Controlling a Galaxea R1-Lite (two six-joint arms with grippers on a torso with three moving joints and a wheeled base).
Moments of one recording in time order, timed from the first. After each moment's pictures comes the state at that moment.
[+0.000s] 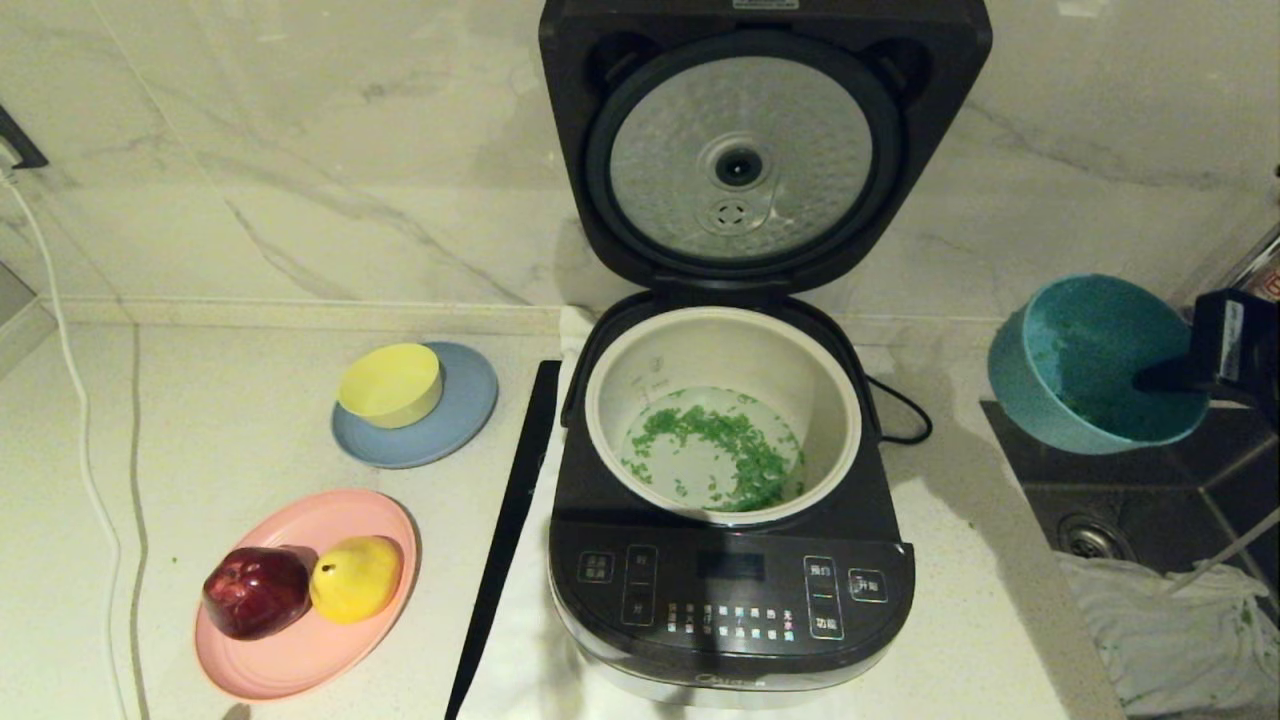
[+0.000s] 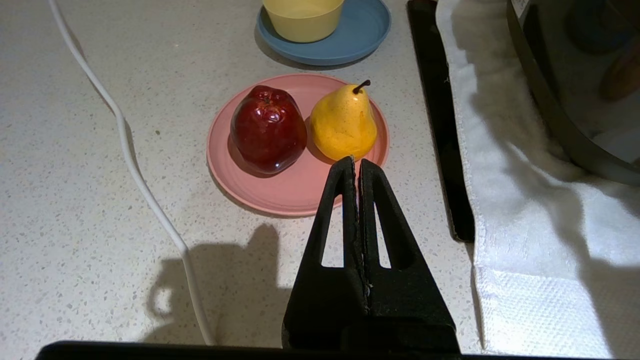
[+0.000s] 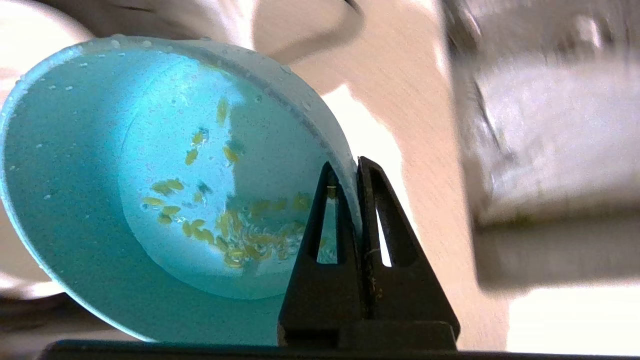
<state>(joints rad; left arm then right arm) -0.01 0.00 0.00 -0.01 -0.03 0.05 0.23 1.38 -1.40 0.62 -0.16 0.45</state>
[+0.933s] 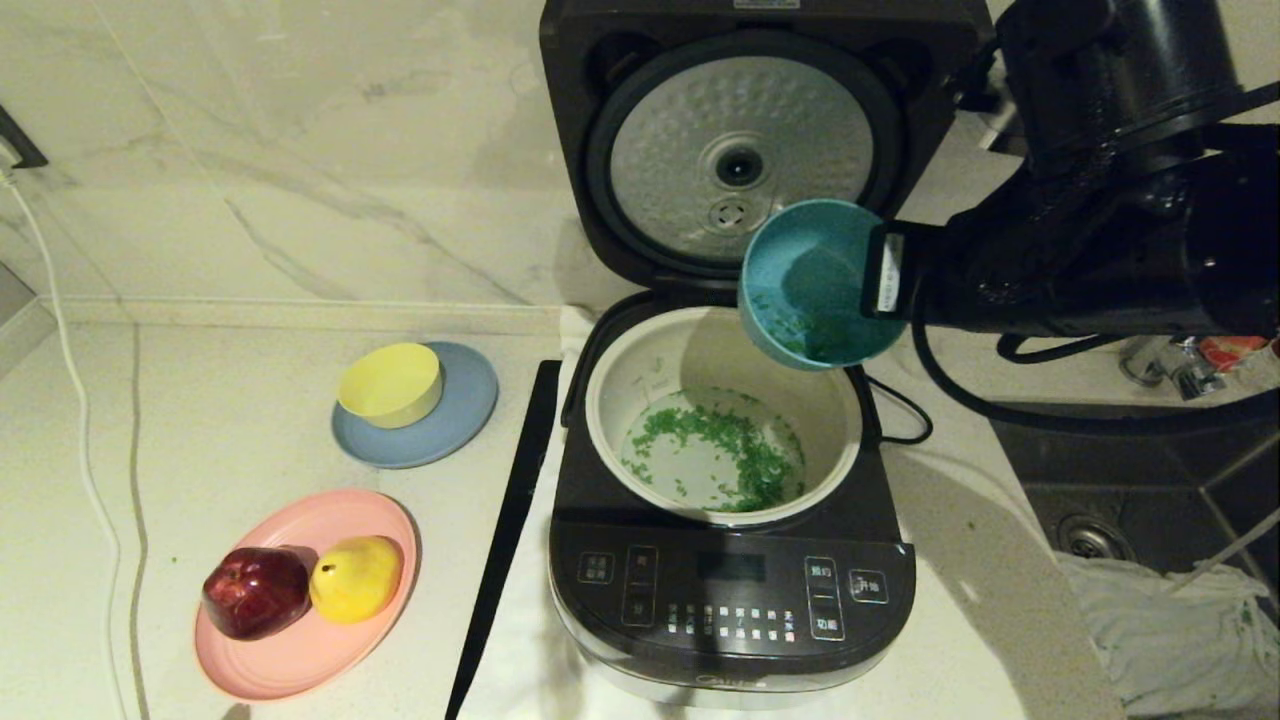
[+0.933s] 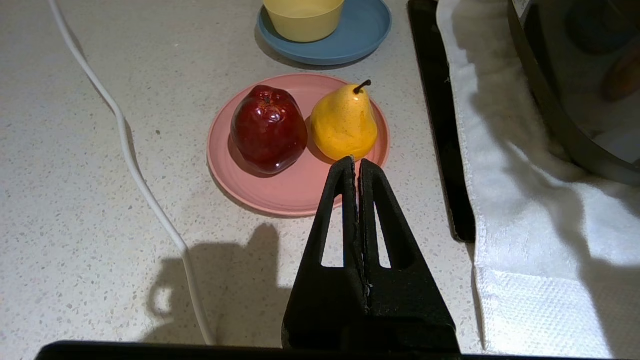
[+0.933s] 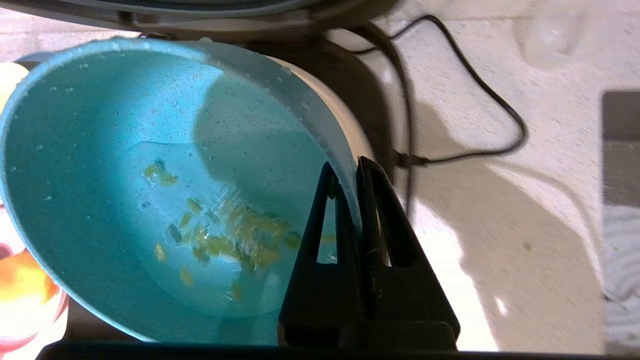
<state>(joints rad) -0.01 0.00 0.00 -0.01 -0.02 0.05 0.73 1.70 -1.68 0.44 -0.54 0.47</state>
